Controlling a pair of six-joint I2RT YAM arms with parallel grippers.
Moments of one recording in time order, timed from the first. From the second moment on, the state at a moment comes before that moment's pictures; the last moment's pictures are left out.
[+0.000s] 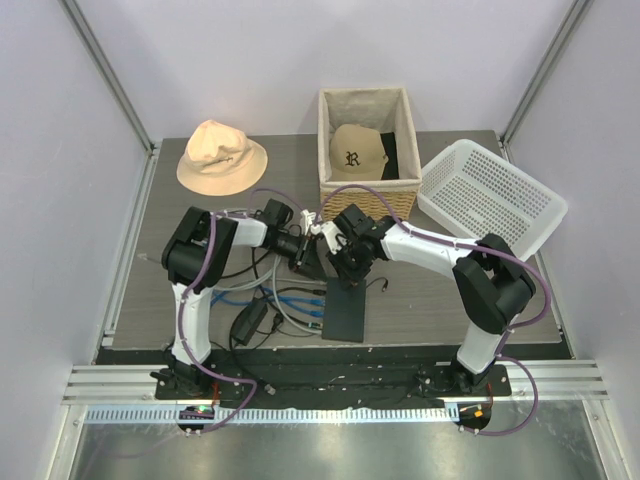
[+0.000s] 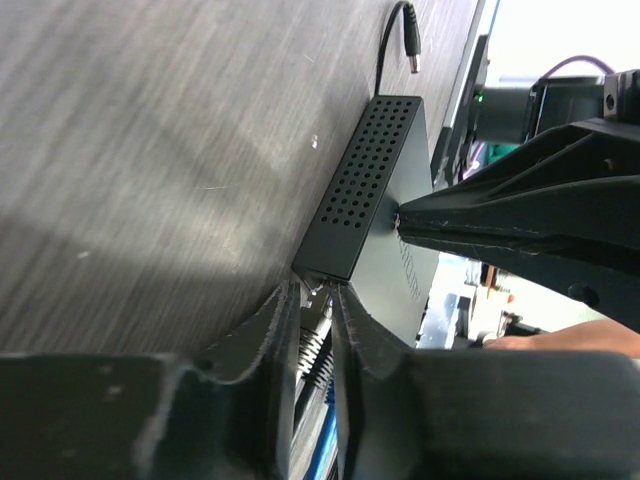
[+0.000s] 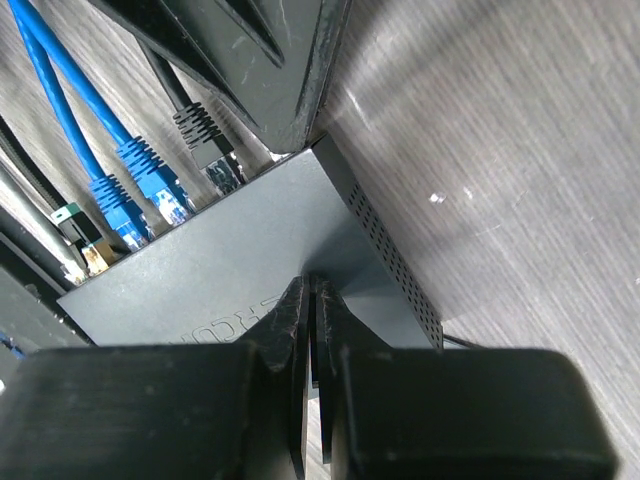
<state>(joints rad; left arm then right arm) -0.42 2.12 1.14 -0.20 1.11 -0.18 0.73 1.75 1.14 -0.58 -0.26 -0.08</state>
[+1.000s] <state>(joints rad) -0.45 2.23 1.35 -0.80 1.13 0.17 0.73 1.74 1.13 -0.61 -0.32 -0.07</state>
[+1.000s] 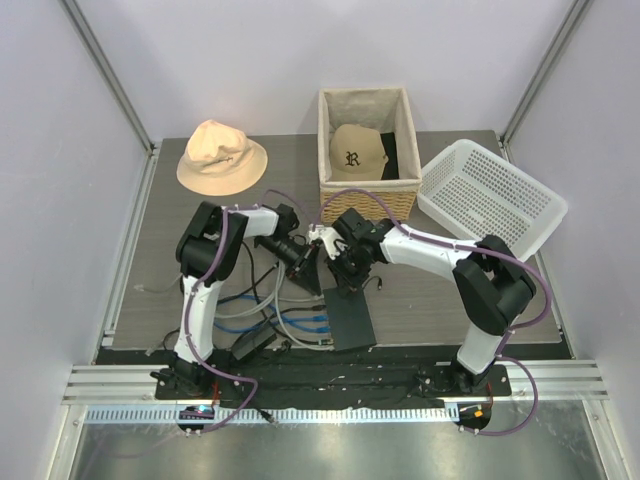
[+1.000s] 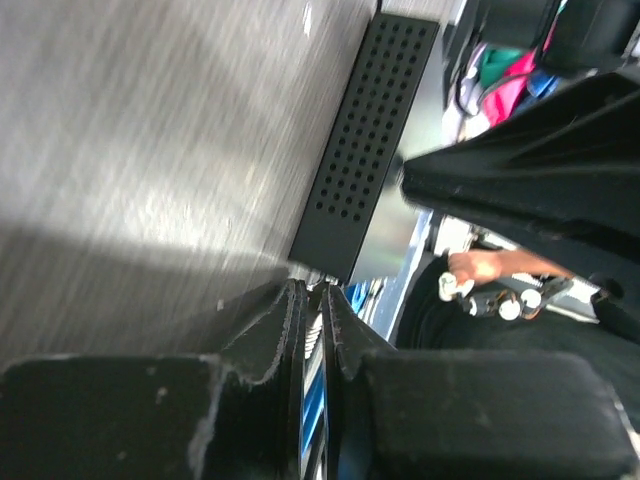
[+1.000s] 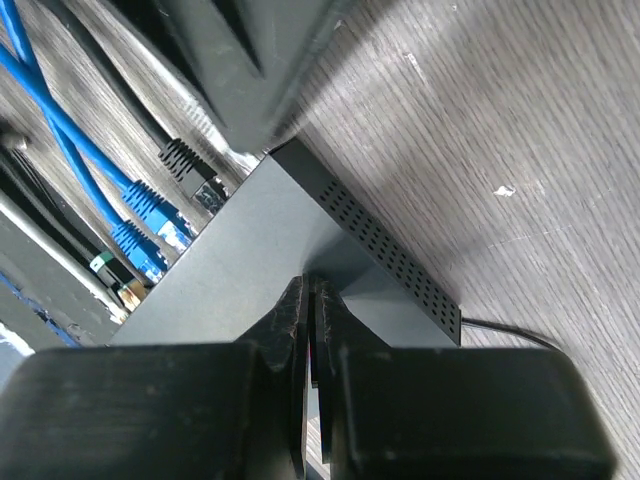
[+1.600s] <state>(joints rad) -0.33 2.24 1.48 -1.07 0.97 0.28 0.60 1.81 1.15 -0.55 -0.22 -0.10</state>
